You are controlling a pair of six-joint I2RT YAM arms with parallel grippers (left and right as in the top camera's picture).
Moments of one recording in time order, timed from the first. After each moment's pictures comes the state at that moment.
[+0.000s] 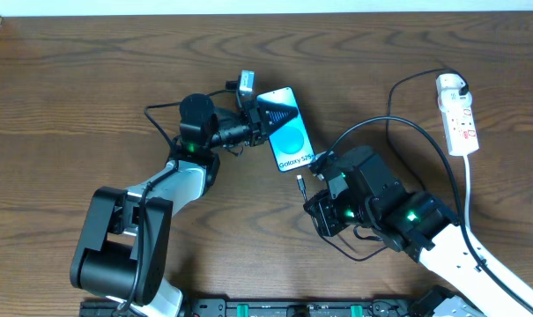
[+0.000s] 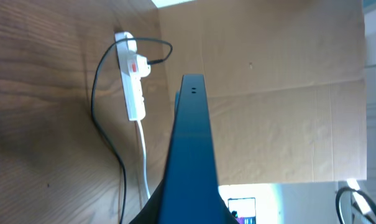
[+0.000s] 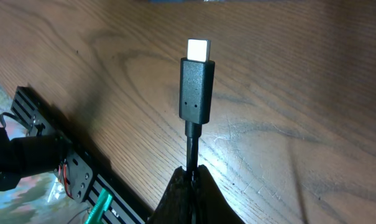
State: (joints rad) left arm -0.25 1.74 0.77 0.89 1.03 -1.32; right arm 0.68 1.15 0.85 -0.66 -0.36 0.33
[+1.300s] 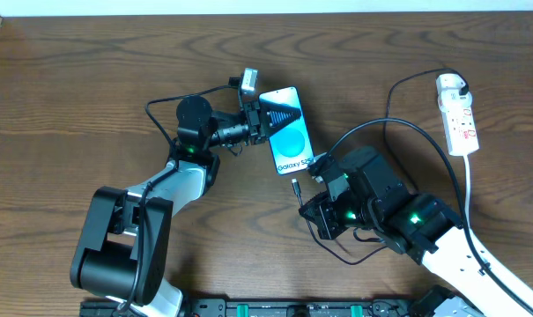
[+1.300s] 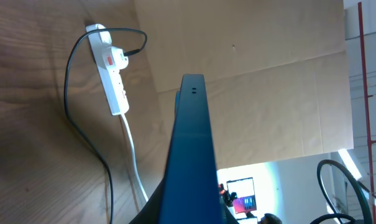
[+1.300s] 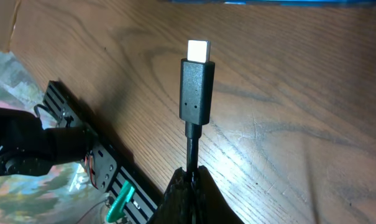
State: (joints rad) left arm -0.25 1.74 0.77 1.01 1.09 -1.35; right arm 0.68 1.14 0.85 -0.65 -0.45 0.35
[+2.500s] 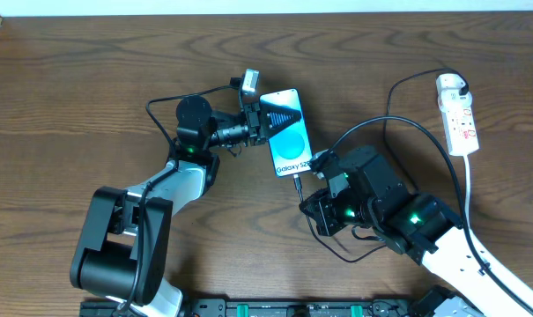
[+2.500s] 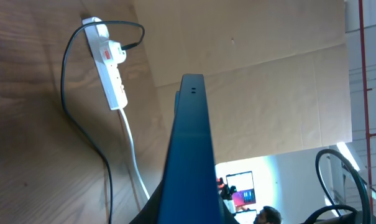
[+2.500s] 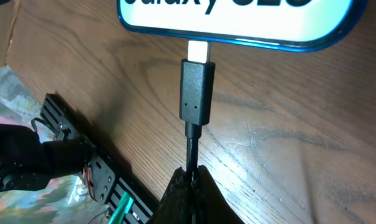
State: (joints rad) left arm -0.25 1.74 0.77 1.01 1.12 -1.35; right arm 0.68 1.14 0.85 -0.62 -0.41 0.39
